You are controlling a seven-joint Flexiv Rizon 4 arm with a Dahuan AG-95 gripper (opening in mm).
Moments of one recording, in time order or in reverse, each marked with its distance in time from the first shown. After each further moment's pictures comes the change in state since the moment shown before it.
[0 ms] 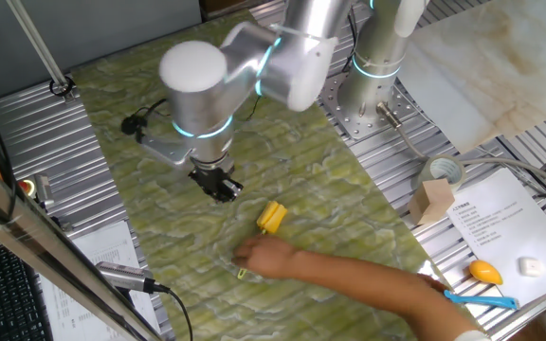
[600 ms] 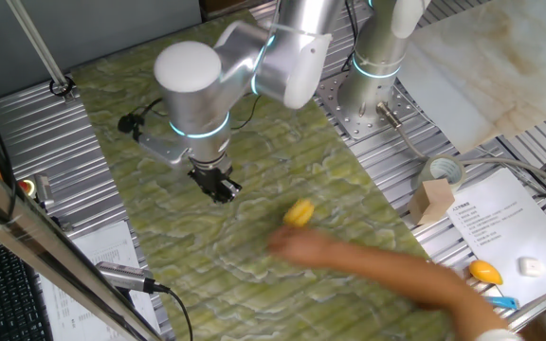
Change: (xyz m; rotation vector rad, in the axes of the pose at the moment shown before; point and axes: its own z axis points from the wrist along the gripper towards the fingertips) arm 0.001 0.000 0.000 -0.010 -0.029 0.148
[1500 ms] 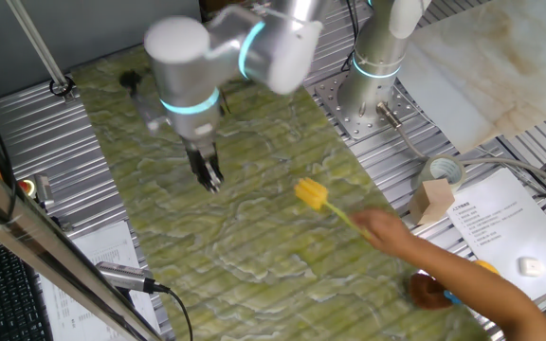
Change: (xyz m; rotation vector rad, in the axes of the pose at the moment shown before) arm 0.020 -0.063 -0.006 -0.027 -0.017 0.365
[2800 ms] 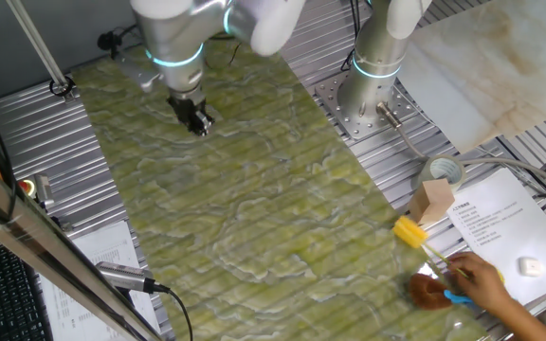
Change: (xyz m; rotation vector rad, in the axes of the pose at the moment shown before) arm 0.036 -0.114 -0.046 0.192 0.072 -0.292
